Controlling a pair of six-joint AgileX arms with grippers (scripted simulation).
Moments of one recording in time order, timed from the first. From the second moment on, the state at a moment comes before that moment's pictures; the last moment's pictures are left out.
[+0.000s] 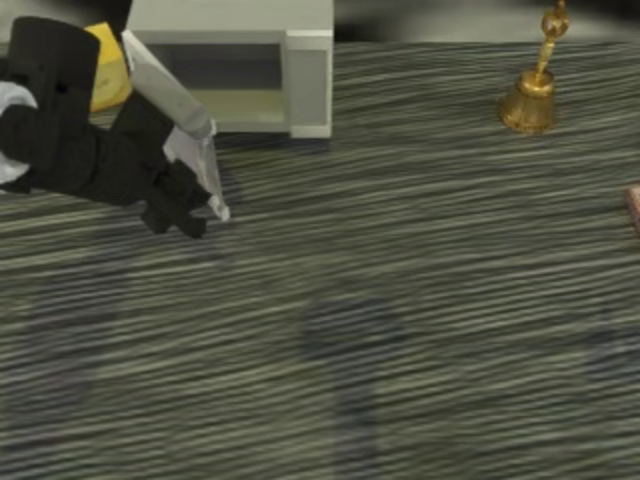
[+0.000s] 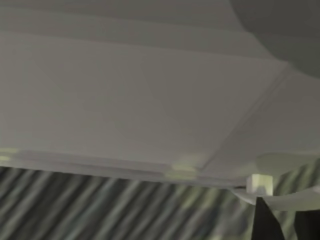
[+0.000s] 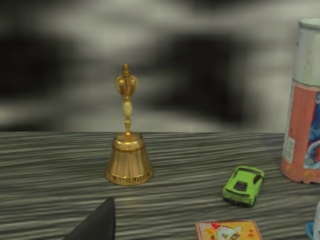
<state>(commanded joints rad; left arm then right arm) -0.21 1.75 1.07 -0.30 0.42 0.51 0.00 0.00 0.00 0.00 0.00 0.00</state>
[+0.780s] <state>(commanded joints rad) -0.19 1.75 1.07 -0.32 0.45 0.55 0.00 0.00 0.00 0.00 0.00 0.00</state>
